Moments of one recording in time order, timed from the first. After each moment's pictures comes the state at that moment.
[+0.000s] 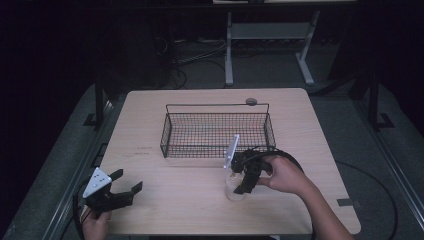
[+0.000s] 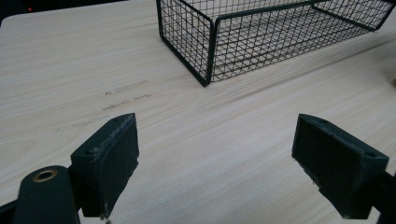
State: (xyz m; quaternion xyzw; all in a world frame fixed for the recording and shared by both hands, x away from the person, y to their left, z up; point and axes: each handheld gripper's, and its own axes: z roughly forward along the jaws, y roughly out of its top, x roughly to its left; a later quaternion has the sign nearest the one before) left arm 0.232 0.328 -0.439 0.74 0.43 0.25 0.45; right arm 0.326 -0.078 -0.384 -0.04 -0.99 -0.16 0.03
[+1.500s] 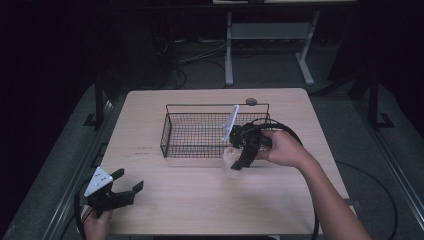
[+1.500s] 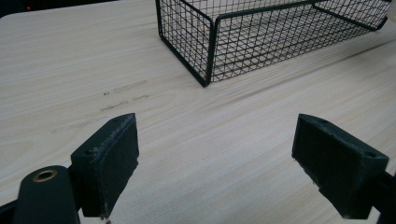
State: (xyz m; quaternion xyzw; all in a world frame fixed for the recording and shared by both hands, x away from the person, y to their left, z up) left arm 0.235 0.326 -0.440 0.74 0.43 0.25 0.45; right arm 0.368 -0.076 -0.329 -0.03 -0.98 -0.18 0.01
